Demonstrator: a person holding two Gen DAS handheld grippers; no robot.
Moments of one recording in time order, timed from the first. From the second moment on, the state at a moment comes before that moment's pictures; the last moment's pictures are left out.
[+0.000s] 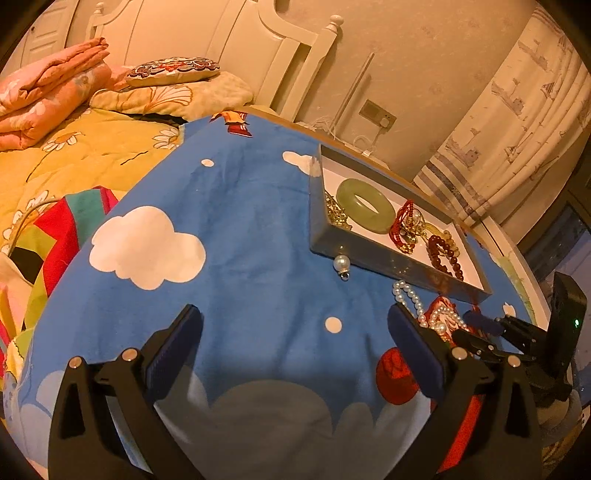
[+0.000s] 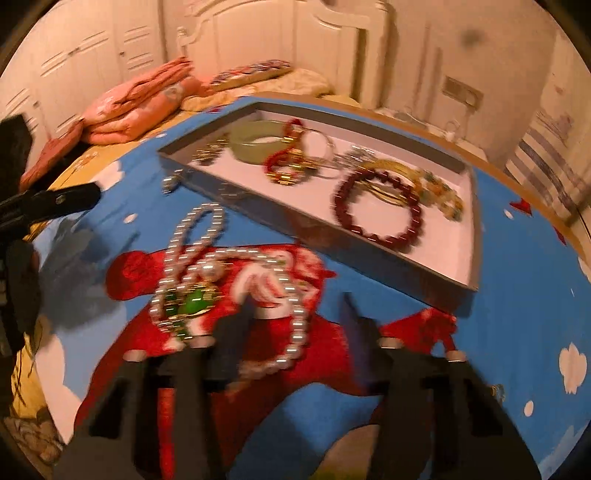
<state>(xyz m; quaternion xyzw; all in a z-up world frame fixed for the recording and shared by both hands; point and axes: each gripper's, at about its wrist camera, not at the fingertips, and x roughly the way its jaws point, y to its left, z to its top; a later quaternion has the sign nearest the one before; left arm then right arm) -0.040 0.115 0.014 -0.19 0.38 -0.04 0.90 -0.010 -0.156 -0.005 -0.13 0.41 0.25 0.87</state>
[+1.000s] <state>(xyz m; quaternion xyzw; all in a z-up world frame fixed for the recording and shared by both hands) -0.035 0.107 0.018 -0.17 0.39 -0.03 0.91 -0.123 -0.230 0.177 -0.03 0.05 0.30 0.95</state>
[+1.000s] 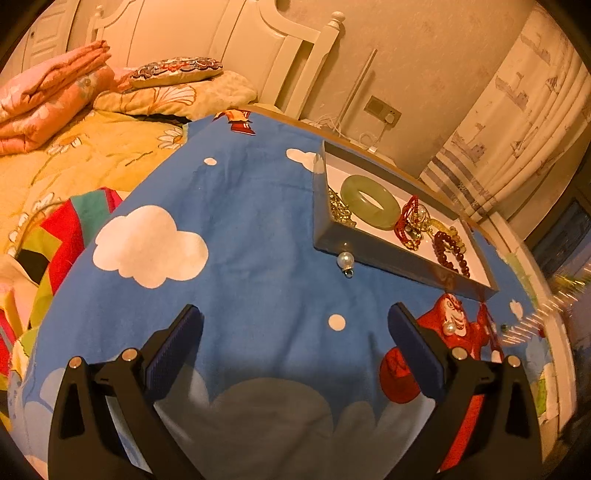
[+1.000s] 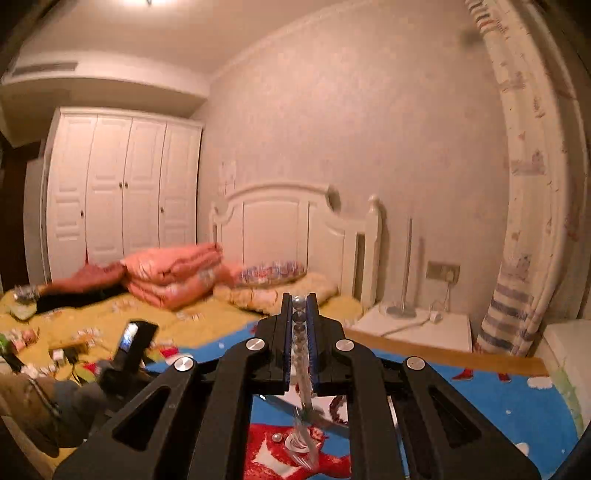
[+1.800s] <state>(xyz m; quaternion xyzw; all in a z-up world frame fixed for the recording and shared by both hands) 0.025 -0.203 0.020 0.06 0.41 -0.30 0.86 -0.118 -0.391 0.035 0.09 0.24 0.11 0.96</state>
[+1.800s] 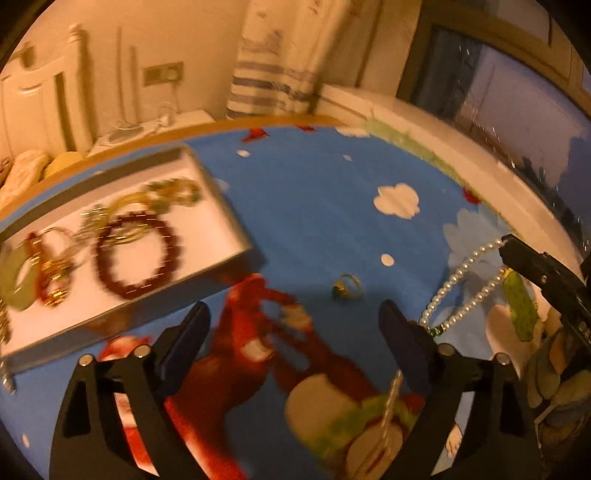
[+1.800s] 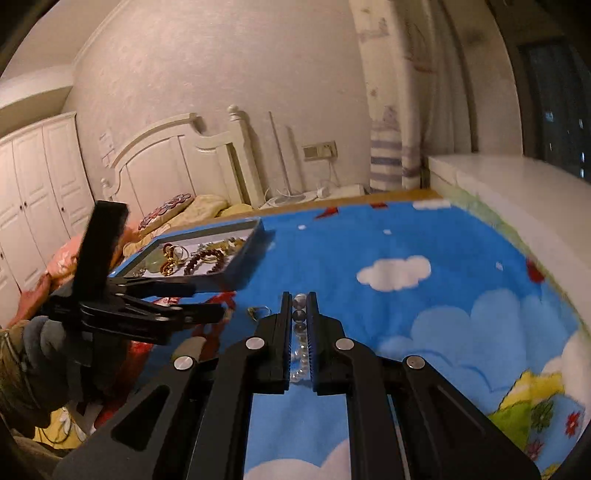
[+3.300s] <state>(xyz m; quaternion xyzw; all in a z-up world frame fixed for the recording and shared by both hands) -0.007 -0.164 0.045 0.15 0.36 -0.25 0.89 -0.133 -0.338 0.104 0.06 0.14 0.18 0.97</state>
